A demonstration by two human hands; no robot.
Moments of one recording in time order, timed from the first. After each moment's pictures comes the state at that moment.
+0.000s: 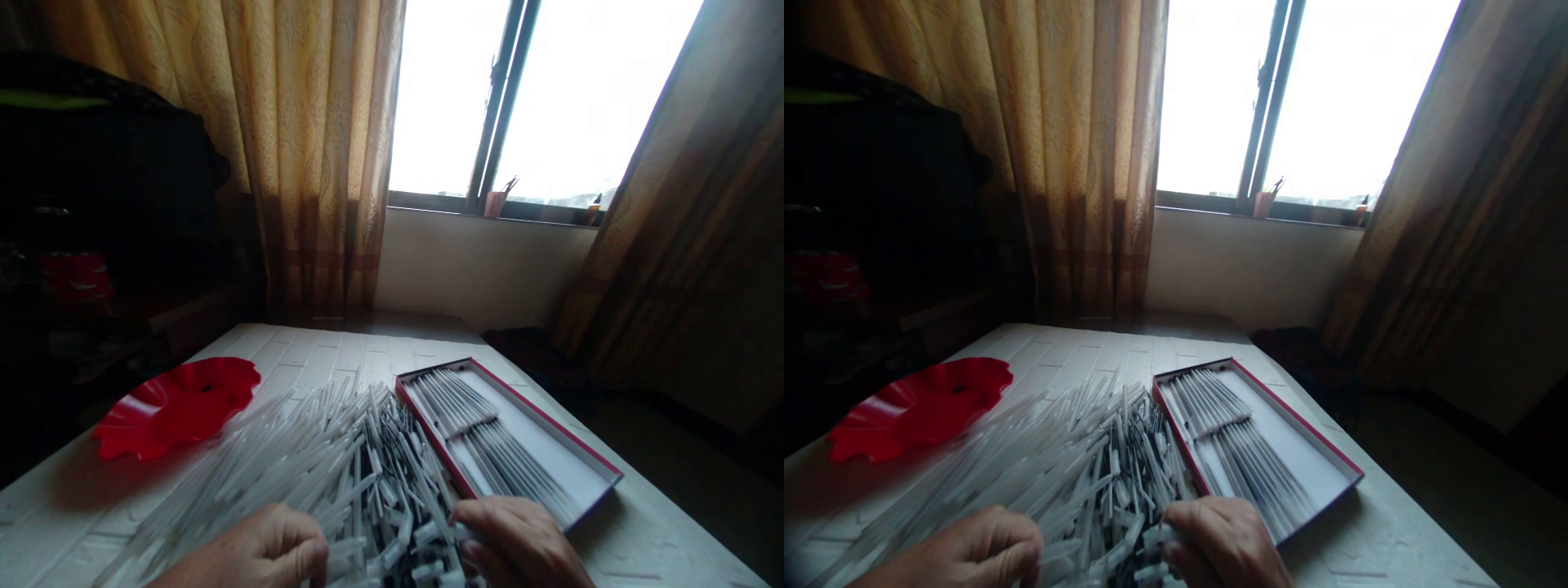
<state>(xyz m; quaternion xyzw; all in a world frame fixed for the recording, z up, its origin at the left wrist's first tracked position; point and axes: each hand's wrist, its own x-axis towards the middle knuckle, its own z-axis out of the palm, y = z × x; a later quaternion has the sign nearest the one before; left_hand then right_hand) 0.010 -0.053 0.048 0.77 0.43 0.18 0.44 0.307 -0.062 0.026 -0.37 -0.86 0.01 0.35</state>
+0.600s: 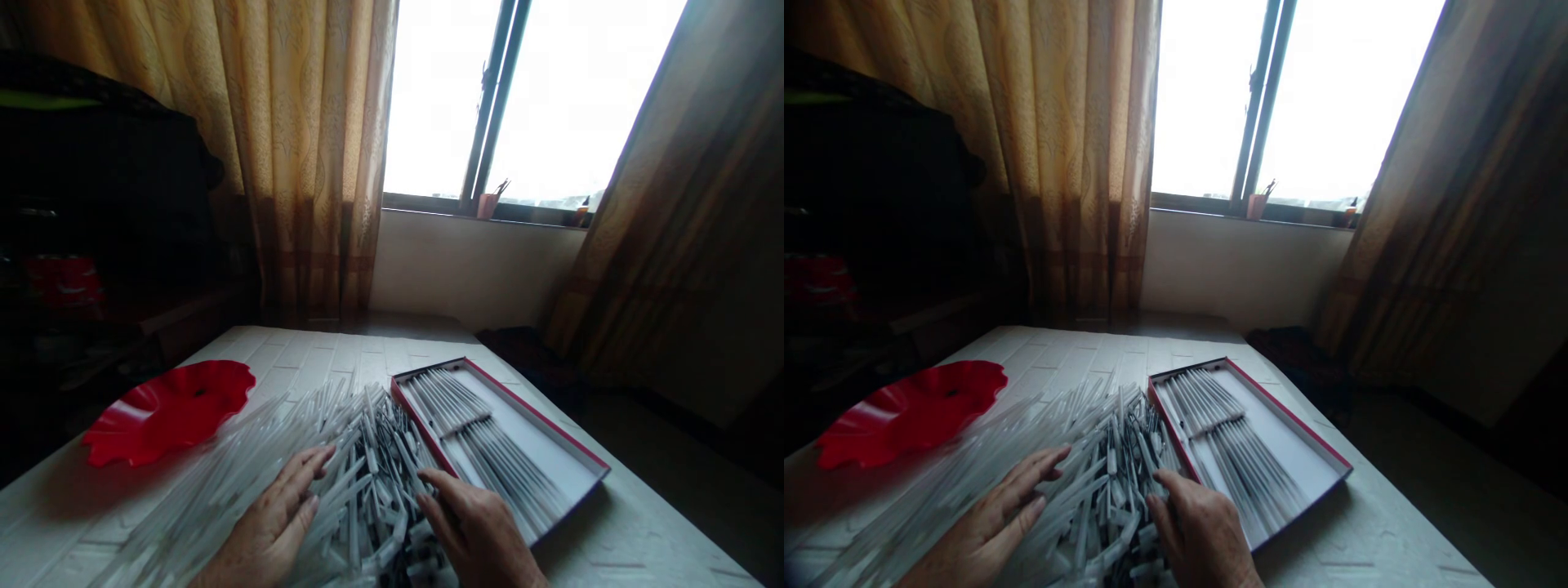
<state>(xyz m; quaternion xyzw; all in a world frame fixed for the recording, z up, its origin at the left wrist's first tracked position) 0.005 -0.022 -0.027 0.76 0.42 0.44 0.23 0.295 -0.044 -0.003 -0.51 -0.80 0.03 0.30</state>
